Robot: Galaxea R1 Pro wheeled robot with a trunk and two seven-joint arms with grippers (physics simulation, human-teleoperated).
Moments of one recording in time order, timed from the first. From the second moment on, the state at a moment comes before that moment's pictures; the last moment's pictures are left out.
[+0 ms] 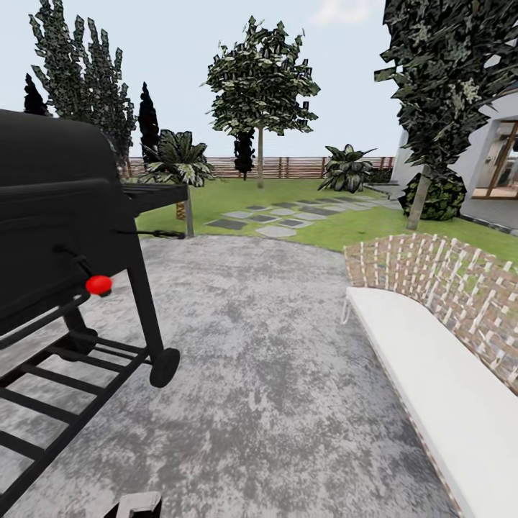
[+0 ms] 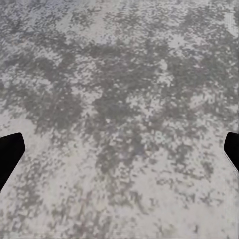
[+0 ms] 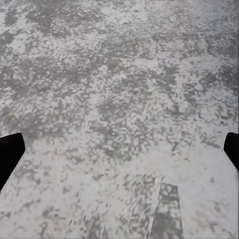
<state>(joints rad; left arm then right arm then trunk) -0.27 0.07 0.05 -0.31 0.03 -0.33 0.00 -0.06 -0.02 -0.10 -0.56 0.00 -0.33 0.01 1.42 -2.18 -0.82</state>
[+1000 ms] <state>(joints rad) -0.27 0.07 0.05 -0.29 0.03 -0.33 0.01 -0.06 -0.02 -0.09 -0.55 0.00 -0.33 0.01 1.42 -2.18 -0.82</state>
